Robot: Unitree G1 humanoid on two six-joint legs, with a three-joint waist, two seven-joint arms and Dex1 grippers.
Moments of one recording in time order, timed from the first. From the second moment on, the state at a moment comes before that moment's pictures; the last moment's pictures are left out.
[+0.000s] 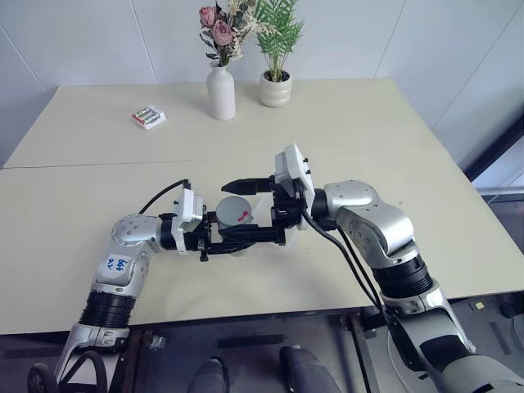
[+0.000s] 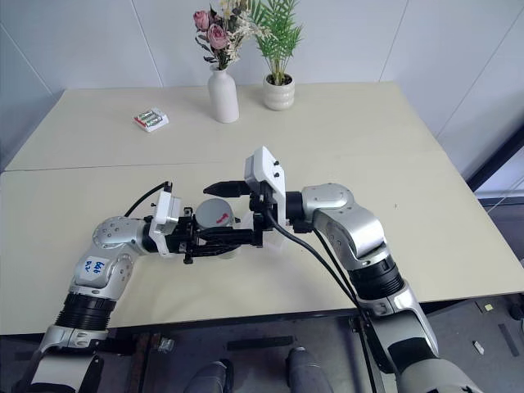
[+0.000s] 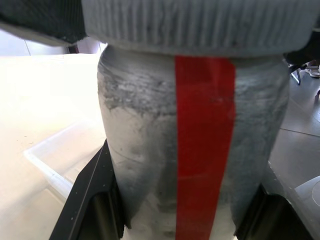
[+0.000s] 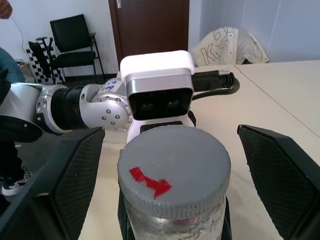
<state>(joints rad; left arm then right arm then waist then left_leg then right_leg) -0.51 0.52 -0.02 0.10 -0.45 0.11 -1.24 -0.82 -0.30 0.23 -0.07 0.49 0.54 1.08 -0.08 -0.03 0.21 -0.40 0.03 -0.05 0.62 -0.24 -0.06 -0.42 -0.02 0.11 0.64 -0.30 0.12</state>
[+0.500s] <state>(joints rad) -0.51 0.51 -0.02 0.11 -0.44 0.11 -1.24 -0.84 -0.29 0.23 -0.04 0.46 0.53 1.05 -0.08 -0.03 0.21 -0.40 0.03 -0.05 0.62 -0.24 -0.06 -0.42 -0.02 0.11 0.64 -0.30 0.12</state>
